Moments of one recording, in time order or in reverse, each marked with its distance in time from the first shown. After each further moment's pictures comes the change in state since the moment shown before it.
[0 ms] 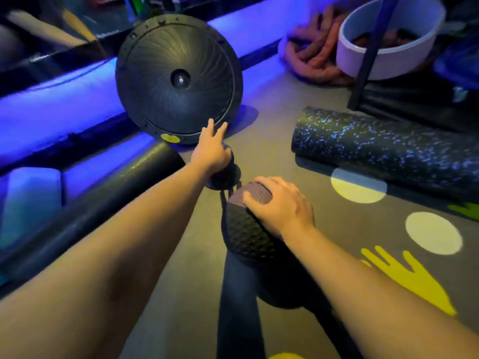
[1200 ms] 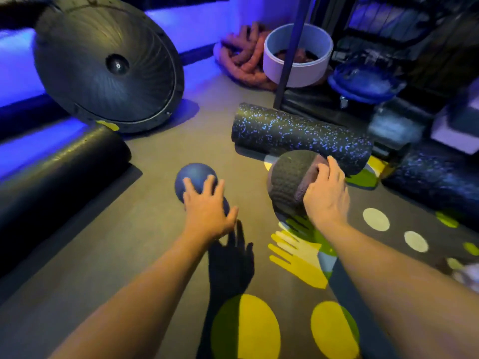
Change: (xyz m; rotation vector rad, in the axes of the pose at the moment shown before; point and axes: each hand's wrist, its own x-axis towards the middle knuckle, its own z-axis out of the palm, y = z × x) left_hand -0.216 0.070 0.065 0.081 -0.072 0.168; right_hand -0.106 0.121 -0.089 -0.421 0.495 0.326
